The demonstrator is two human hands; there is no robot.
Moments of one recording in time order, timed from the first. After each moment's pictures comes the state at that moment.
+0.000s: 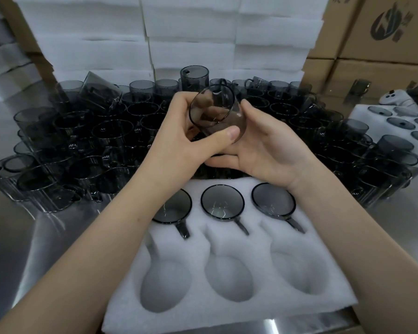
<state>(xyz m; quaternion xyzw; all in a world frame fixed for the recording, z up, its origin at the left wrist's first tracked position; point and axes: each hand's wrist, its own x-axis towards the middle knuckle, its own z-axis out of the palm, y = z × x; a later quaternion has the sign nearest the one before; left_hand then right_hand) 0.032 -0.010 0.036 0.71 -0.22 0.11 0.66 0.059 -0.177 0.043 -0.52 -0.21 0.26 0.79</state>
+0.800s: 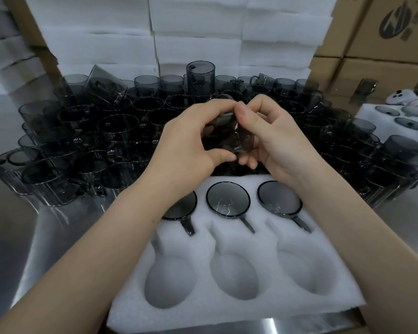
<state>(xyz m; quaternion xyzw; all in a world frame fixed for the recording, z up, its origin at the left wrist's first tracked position) 0.032 -0.008 0.035 0.80 -0.25 0.17 0.51 0.058 -0.171 0.038 -0.67 -0.18 -0.01 0.72</state>
